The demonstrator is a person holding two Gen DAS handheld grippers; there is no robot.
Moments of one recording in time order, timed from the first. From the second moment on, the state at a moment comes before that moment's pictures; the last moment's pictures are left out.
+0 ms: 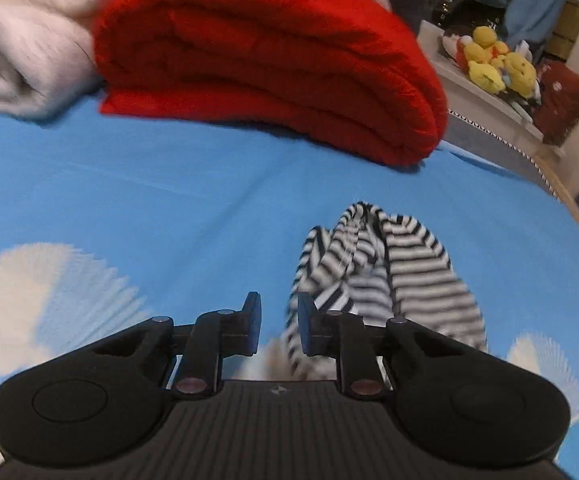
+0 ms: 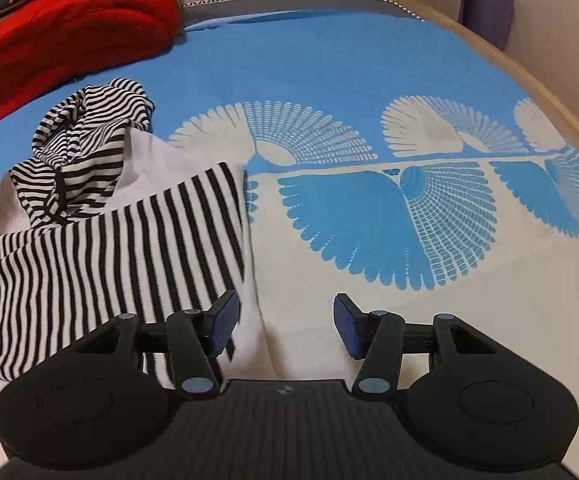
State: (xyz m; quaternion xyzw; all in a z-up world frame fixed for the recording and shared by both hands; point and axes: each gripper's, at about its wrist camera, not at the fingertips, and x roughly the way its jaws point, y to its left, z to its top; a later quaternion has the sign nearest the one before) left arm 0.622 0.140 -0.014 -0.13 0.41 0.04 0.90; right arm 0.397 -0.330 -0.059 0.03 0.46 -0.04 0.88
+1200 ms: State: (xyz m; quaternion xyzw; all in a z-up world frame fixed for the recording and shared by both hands) left arm 0.368 0.032 0.054 0.12 0.31 -0.31 0.89; right arm 0.395 -0.327 -0.018 0.13 0.40 -0.04 0.90
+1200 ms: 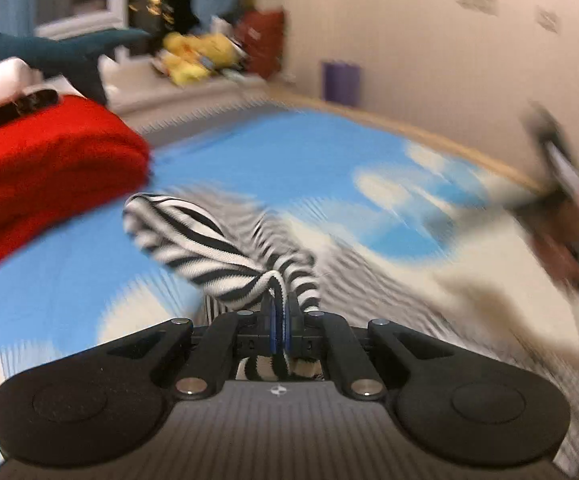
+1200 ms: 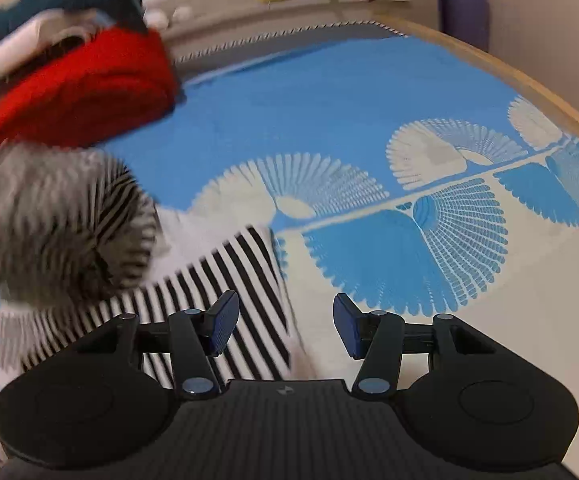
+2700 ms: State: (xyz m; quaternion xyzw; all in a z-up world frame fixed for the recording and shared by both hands) left arm 0.343 0.190 -0.109 -0.47 0.51 0.10 0.72; right arm 0.381 -0.324 -0.105 0.36 0.53 -0.03 0.76
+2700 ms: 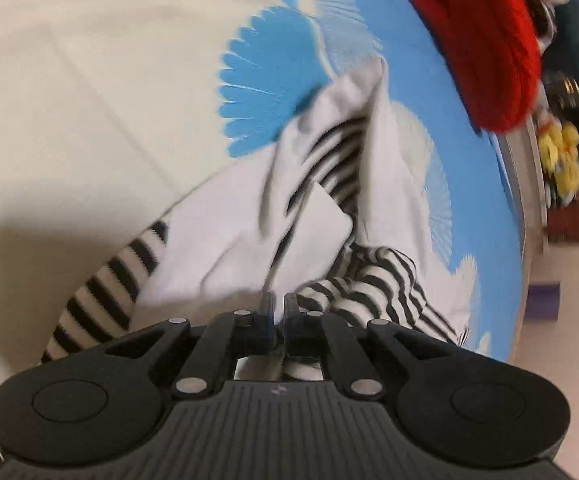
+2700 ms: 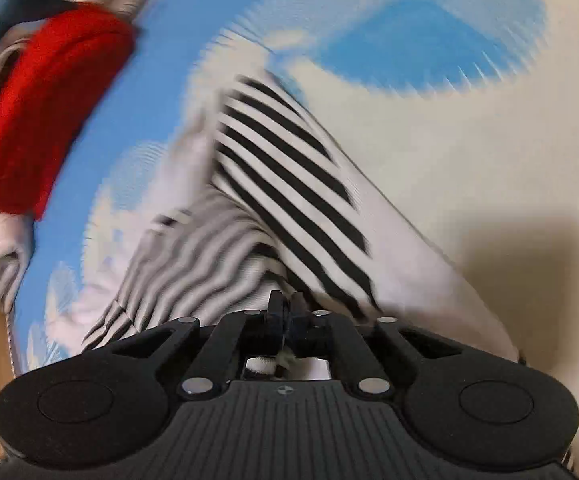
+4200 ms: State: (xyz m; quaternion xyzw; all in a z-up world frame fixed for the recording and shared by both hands) left arm 0.387 0.131 -0.128 -0.31 0.56 0.05 0.76; right arm 0.397 -0.270 -0.111 0.30 0.57 0.03 0.76
